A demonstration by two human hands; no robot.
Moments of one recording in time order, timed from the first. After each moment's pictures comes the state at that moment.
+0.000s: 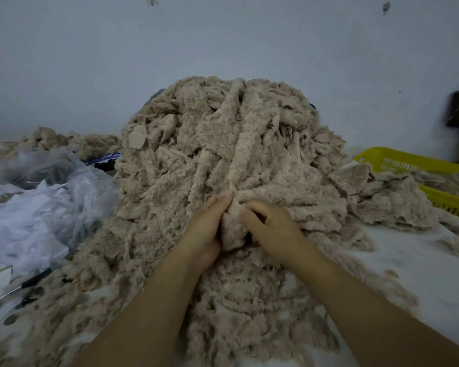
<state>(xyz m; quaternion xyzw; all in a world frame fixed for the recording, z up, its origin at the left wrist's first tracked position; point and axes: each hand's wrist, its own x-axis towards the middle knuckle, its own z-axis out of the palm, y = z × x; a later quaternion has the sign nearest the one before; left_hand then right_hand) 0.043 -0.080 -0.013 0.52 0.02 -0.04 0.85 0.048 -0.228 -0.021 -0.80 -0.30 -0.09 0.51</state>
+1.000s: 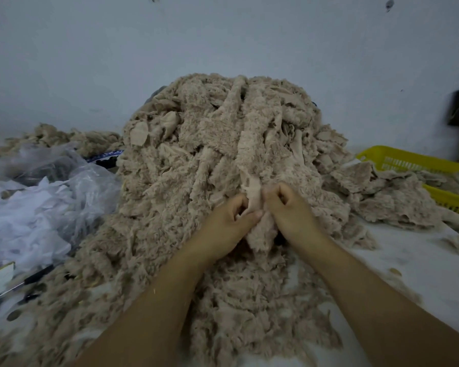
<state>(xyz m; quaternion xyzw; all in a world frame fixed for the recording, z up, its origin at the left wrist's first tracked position) 0.044 -0.081 -0.017 0.83 -0.19 0.10 0.51 0.070 -0.238 -0.018 -0.77 -0.13 -0.10 0.61</state>
